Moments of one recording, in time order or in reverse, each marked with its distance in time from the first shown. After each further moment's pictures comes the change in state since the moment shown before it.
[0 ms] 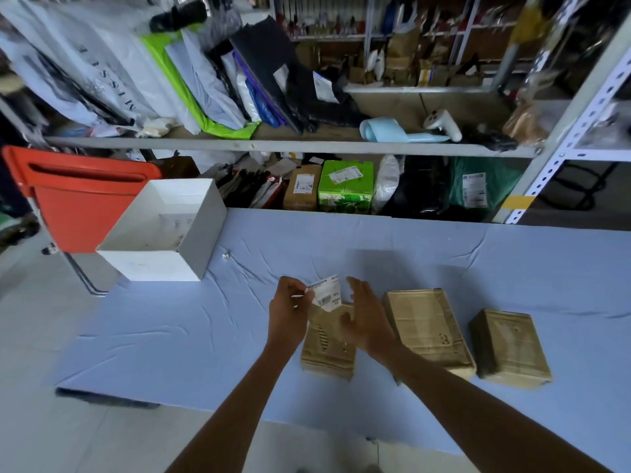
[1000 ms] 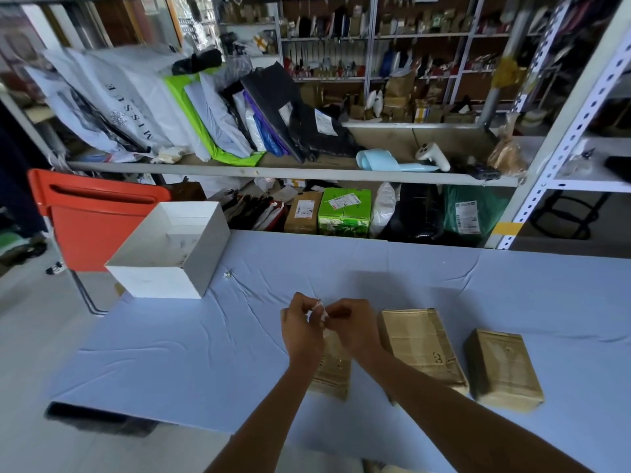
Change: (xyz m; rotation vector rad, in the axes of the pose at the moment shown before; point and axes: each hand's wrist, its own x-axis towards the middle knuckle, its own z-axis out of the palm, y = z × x) left_hand -0.026 0.018 0.040 0.081 0.233 0.050; right_hand -0.003 -0.029 -0.011 0.368 0.119 0.034
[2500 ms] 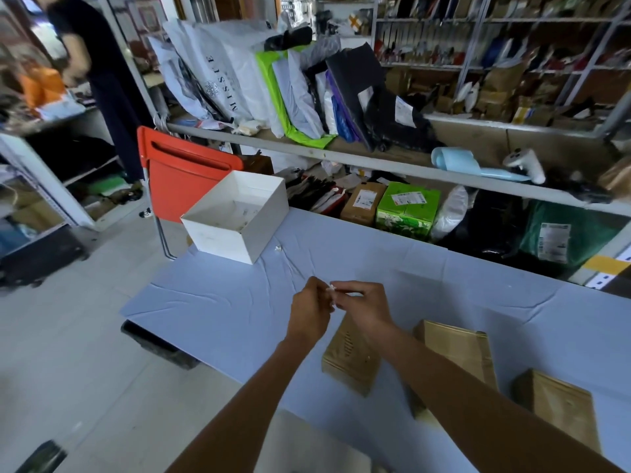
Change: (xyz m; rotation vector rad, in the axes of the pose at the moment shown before) left_hand 0.017 -0.004 -0.051 0.299 -0.087 0.077; right_hand 0.018 -0.030 0.024 0.345 -0.265 0.141
